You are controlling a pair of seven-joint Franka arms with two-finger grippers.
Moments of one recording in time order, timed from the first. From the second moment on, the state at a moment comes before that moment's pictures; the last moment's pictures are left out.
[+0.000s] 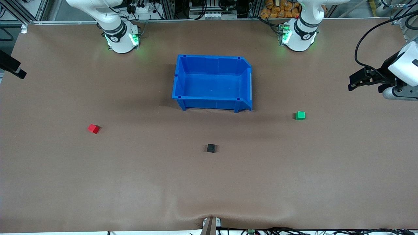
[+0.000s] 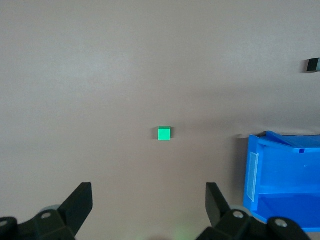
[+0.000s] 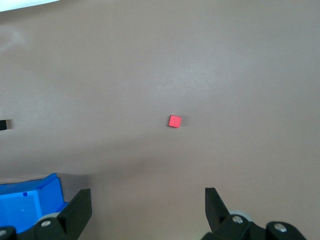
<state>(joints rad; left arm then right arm) -0.01 0.05 -0.09 -1.49 0.02 1.54 -0.01 0.07 -0.02 -0.15 -1.40 0.02 1.42 0.11</state>
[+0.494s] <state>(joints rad) -0.01 0.05 -0.09 -1.49 0.03 1.54 0.00 0.07 -0.01 -0.14 -1.40 0.03 1.42 0.11</state>
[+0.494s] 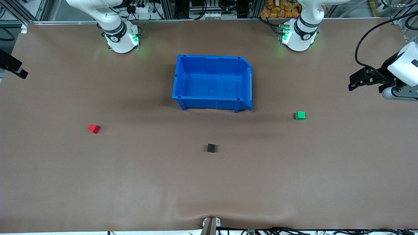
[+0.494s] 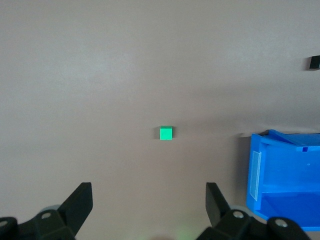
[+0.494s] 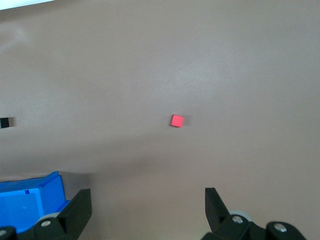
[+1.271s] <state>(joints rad) 0.00 0.17 -0.12 -1.61 0.01 1.64 0.00 0.01 0.20 -0.16 -1.41 0.02 1.44 0.11</state>
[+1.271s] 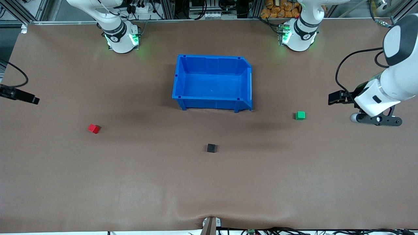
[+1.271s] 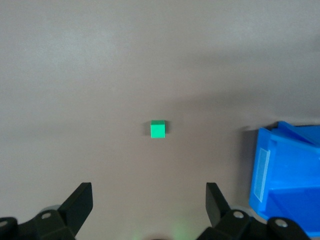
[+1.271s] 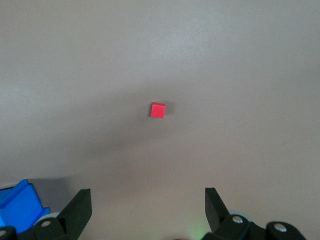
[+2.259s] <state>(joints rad) 0.00 0.16 -0.13 -2.26 0.00 2.40 -0.11 -0.07 0.65 -0.16 -1.54 0.08 1.70 0.14</state>
